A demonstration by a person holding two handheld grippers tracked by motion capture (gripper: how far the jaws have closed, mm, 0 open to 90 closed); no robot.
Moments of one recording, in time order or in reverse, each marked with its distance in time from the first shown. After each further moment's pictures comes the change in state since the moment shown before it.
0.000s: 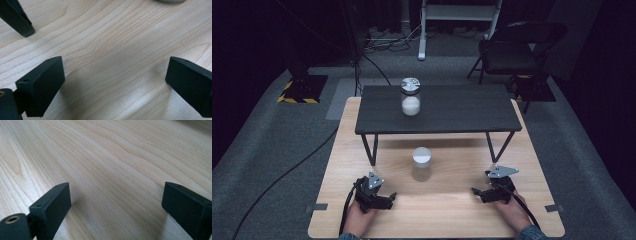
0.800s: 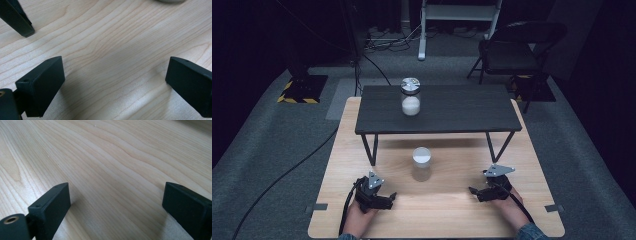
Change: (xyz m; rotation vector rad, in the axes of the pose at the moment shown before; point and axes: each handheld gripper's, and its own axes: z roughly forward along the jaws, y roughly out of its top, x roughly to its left) left arm 0.000 0.000 0.000 0.001 0.000 0.000; right arm 0.008 0.012 0.006 0.023 -0.010 0.013
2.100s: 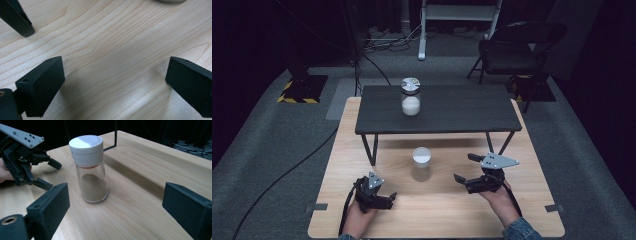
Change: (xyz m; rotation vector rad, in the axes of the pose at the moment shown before) left arm 0.000 0.000 0.000 0.000 0.000 0.001; right arm 0.021 0.033 -0.026 -0.365 0.128 -0.061
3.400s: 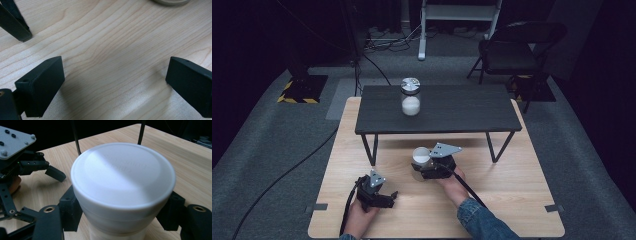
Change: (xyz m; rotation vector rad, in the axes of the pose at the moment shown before) left arm -0.001 0.004 0.004 0.000 0.000 -0.001; right arm 0.025 0.034 0.126 0.060 0.058 -0.043
